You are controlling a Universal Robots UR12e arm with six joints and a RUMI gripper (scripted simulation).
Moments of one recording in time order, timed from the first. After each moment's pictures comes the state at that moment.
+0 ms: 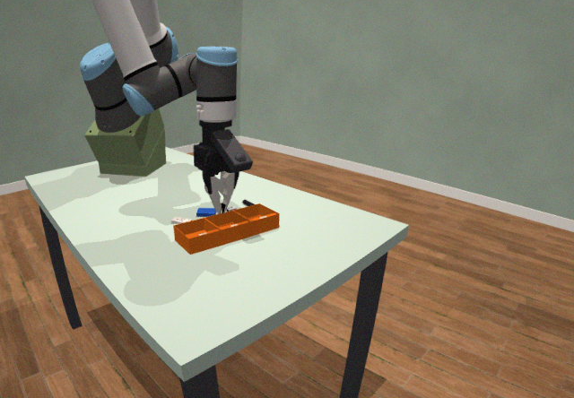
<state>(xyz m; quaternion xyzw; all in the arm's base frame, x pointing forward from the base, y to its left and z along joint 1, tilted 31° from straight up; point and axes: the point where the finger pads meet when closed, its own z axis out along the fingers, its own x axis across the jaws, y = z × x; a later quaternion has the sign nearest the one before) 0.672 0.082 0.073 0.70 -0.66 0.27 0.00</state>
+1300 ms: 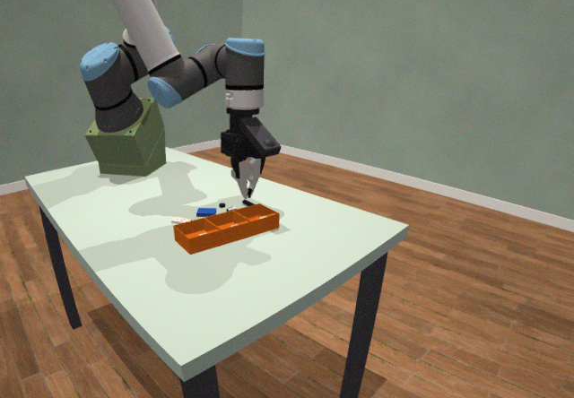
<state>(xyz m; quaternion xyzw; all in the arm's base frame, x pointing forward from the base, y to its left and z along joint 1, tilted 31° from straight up) 0.663 0.162 0.062 0.71 -0.66 0.27 0.00</state>
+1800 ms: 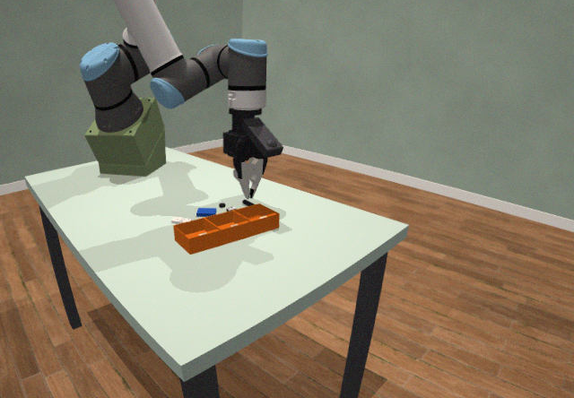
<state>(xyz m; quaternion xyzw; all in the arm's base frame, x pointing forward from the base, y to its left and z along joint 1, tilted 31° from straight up) 0.665 0.167 0.059 0.70 -0.66 0.27 0.00</state>
